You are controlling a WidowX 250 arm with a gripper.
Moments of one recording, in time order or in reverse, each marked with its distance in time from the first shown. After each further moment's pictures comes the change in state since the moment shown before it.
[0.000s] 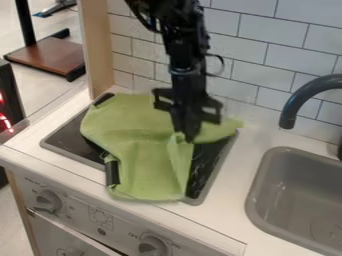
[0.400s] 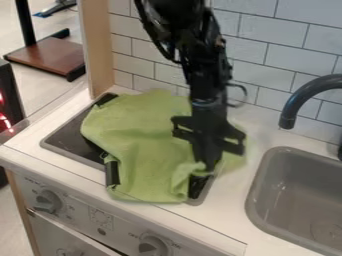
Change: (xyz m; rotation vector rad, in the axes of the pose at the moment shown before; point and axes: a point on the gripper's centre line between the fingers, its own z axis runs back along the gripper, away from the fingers) arm -0.015 -0.039 -0.021 -0.032 -0.022 -0.016
